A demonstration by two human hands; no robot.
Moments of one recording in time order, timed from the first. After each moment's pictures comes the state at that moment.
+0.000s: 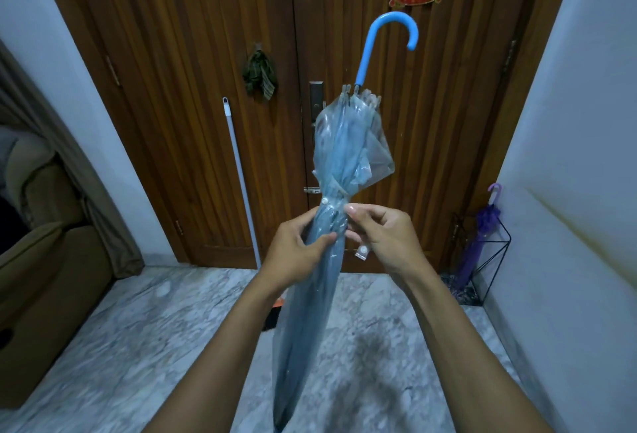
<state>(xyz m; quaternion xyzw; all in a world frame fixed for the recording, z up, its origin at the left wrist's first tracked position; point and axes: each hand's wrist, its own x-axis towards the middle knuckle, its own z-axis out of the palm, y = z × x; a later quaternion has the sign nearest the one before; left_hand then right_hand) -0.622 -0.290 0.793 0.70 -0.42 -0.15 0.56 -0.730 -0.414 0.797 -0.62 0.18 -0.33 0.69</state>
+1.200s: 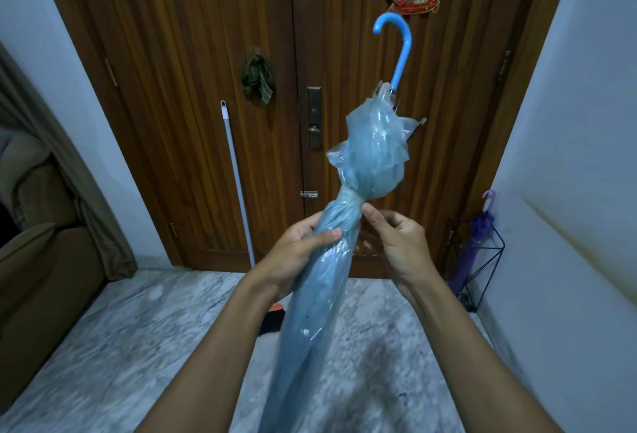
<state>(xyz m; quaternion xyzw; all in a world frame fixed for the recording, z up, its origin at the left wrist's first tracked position) -0.631 -0.288 0.808 0.53 -0.39 -0.41 0.63 -0.746 -0.417 0.801 -0.54 0.22 -0.36 0.73</state>
